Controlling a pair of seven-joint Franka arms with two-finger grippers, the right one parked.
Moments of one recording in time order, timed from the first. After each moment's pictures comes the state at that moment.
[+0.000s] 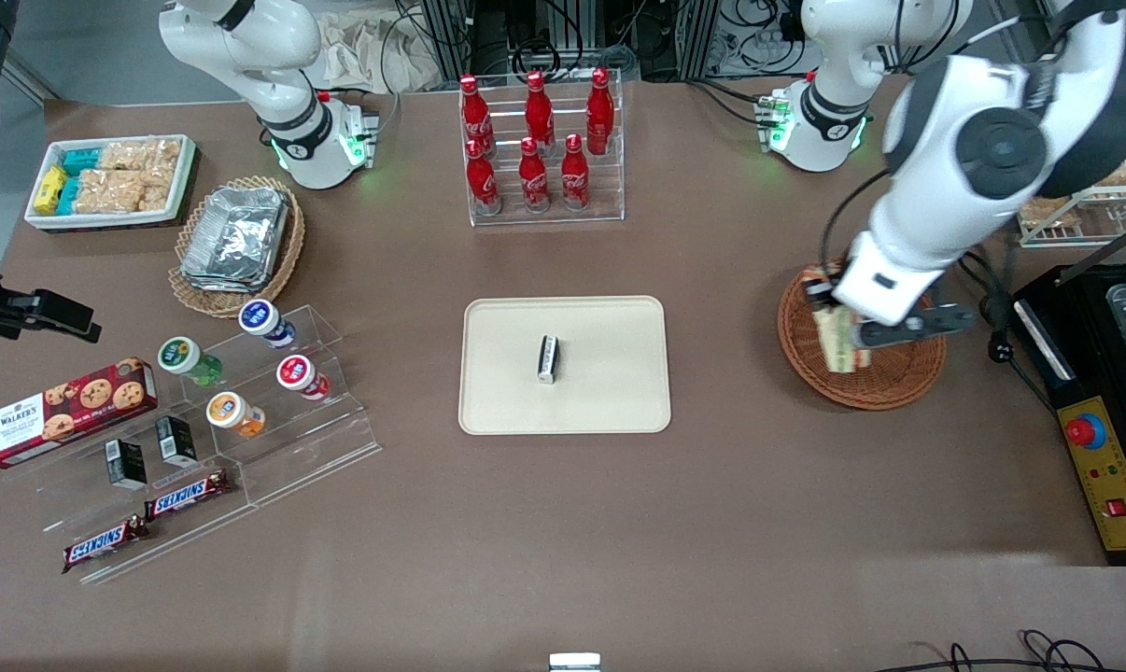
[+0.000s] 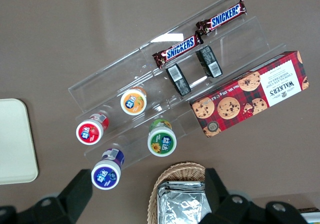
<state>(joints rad) -0.07 0.08 -0.31 -1.81 0.02 1.79 -0.53</state>
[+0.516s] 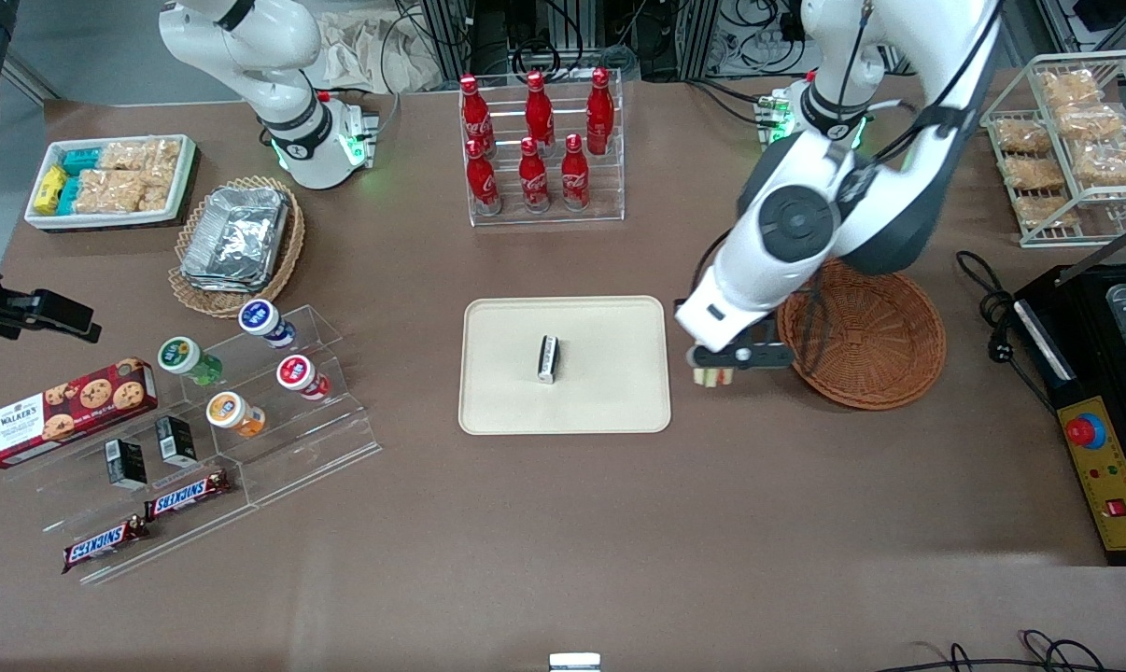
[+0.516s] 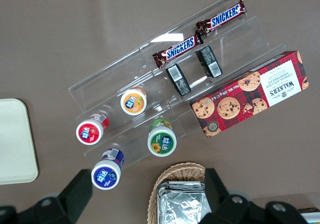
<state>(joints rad) -0.18 0.32 -0.41 -1.77 0.02 2.00 -0.57</state>
